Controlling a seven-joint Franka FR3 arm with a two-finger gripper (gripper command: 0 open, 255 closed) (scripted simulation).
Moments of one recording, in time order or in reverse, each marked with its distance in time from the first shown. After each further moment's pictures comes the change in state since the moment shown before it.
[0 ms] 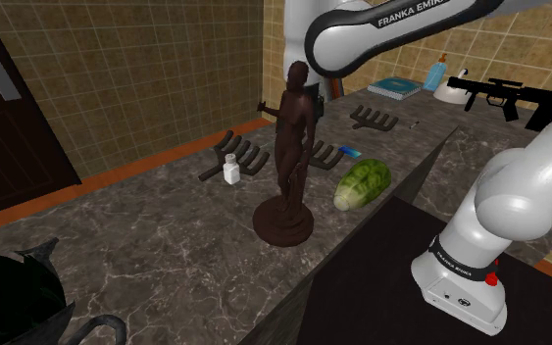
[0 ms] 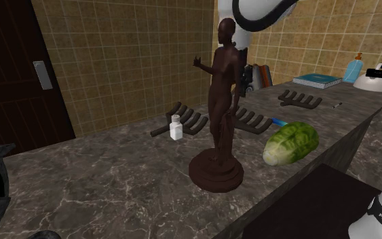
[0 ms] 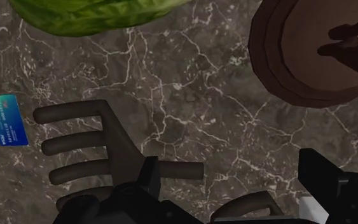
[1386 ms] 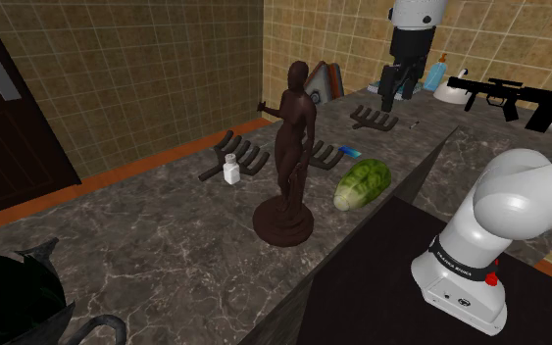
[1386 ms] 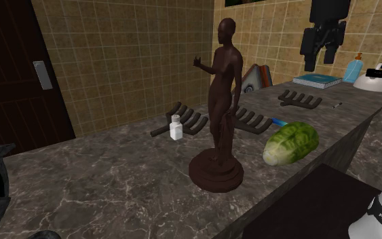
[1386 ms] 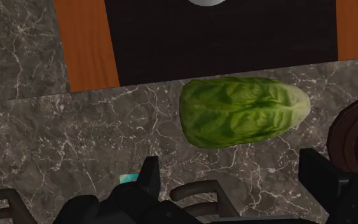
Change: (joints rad) arm -0.043 -0.560 -0.227 -0.126 -0.031 -0.498 -0.269
